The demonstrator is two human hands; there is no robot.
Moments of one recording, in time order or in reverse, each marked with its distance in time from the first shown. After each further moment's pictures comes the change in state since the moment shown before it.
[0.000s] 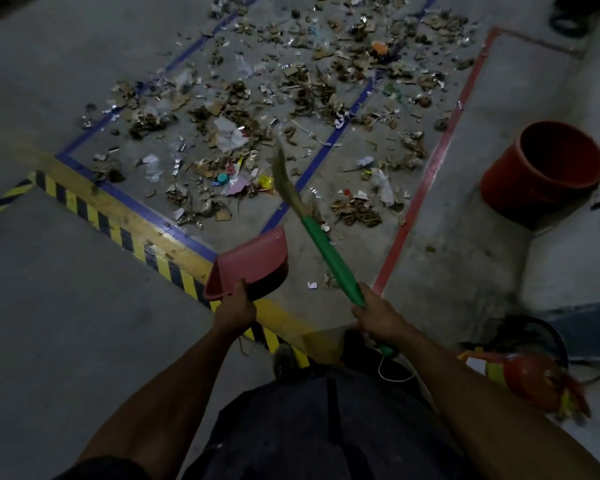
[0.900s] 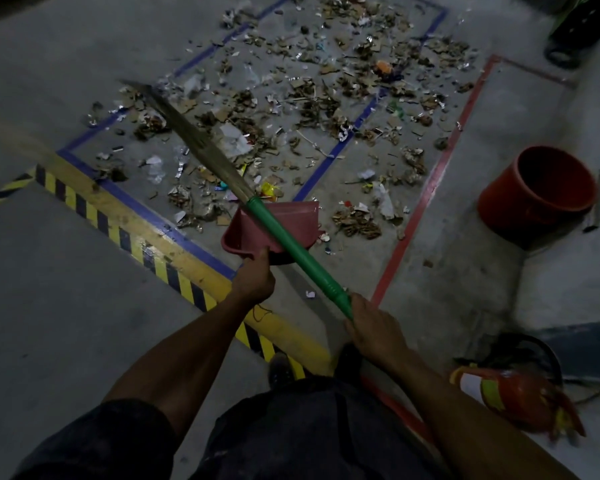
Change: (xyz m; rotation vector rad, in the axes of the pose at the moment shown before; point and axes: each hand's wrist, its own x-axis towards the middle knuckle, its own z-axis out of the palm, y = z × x) left_hand 0.043 0.038 -0.031 0.033 0.000 0.128; right_hand -0.035 -0.034 0.018 -0.583 0.189 -0.252
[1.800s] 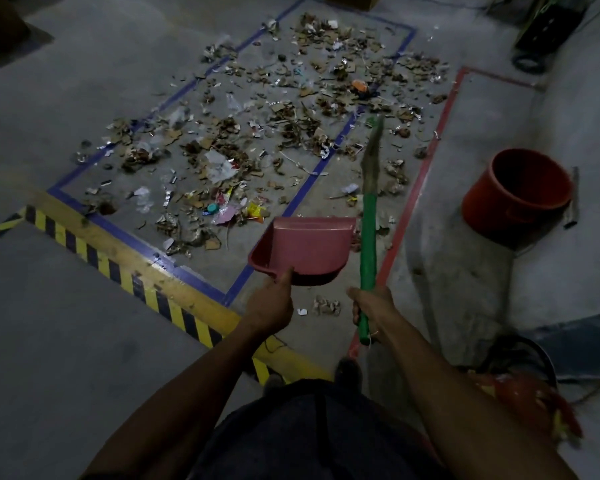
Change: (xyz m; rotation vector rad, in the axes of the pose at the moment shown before) left_hand -0.040 0.096 0.013 0.159 -0.030 0.182; right_hand 0.048 0.040 -0.048 1.237 0.156 0.711
